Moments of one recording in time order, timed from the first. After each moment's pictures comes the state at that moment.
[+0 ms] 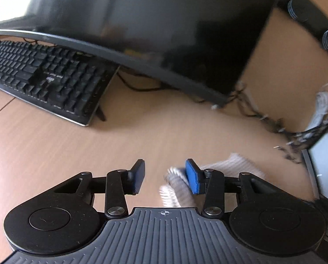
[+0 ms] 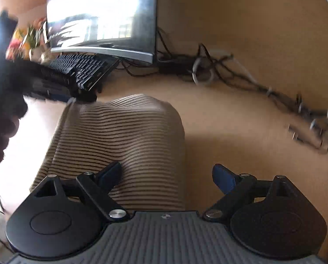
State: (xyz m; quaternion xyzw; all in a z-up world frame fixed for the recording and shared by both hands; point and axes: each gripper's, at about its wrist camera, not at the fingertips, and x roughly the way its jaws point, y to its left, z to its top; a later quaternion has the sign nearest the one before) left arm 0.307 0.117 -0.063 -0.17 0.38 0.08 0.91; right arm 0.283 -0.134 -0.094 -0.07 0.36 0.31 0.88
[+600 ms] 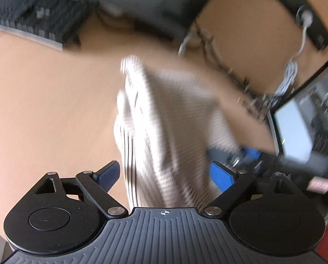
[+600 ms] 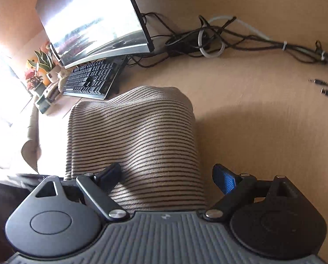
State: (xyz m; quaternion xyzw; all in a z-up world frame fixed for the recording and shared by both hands) left arm 0.239 0.066 -0.079 -0.26 0.45 -0.02 0.86; right arm 0.316 -0.154 -0.106 0.06 0.45 0.37 0.81
